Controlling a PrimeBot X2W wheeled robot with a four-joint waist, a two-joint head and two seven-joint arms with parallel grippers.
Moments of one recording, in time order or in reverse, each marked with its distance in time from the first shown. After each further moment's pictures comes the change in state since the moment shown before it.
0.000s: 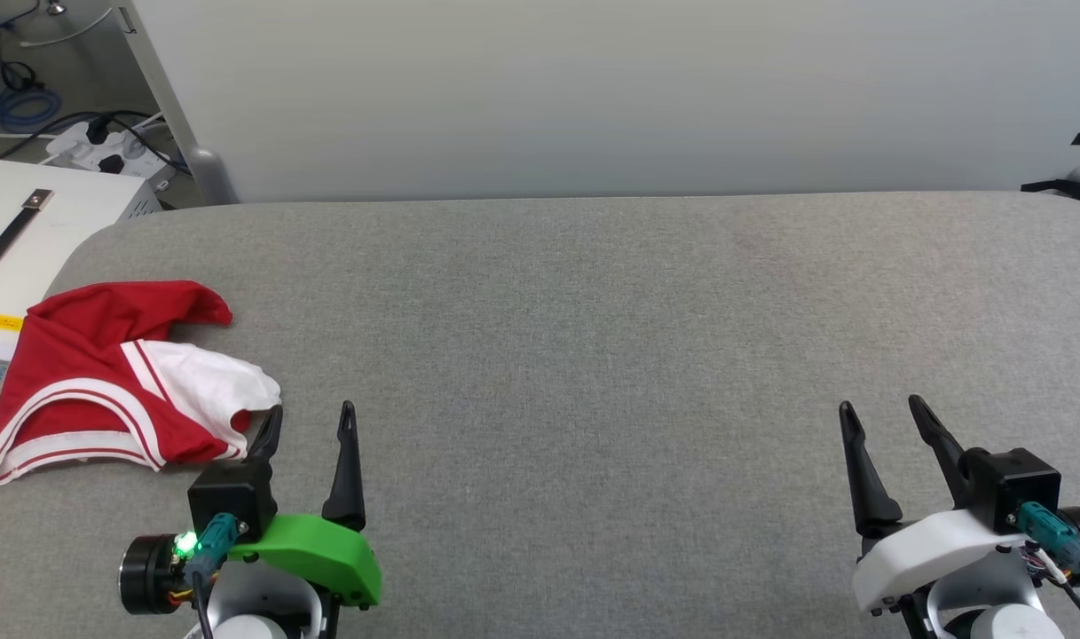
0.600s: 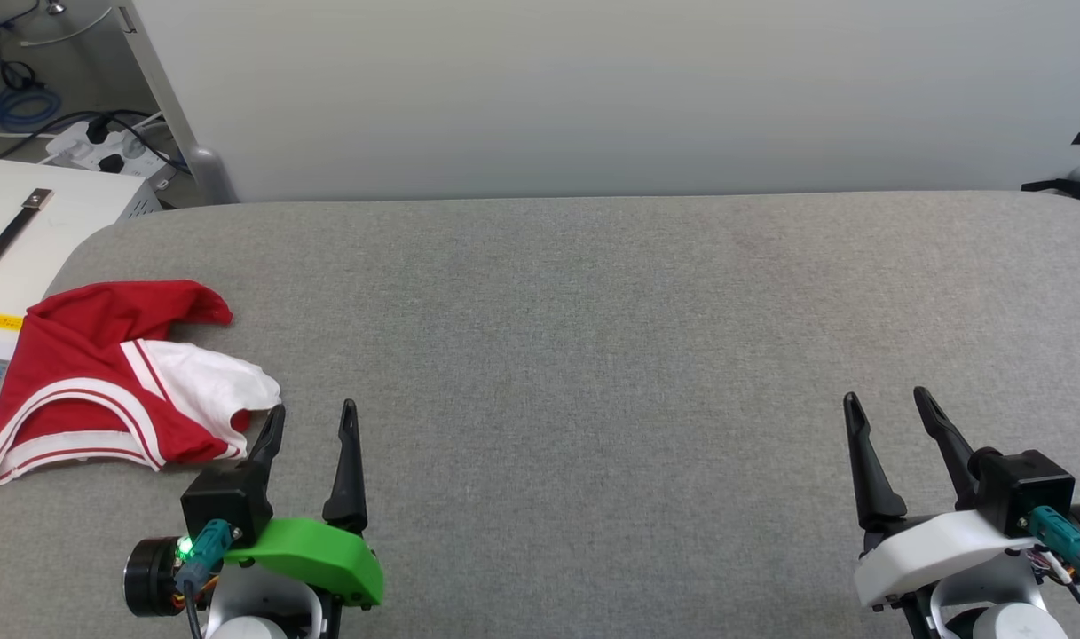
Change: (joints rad) left arm 0.000 0.000 -0.005 0.011 -0.046 -0.009 -0.035; right arm 0.000 0.000 0.002 -0.010 0.026 0.000 -0.040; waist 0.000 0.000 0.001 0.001
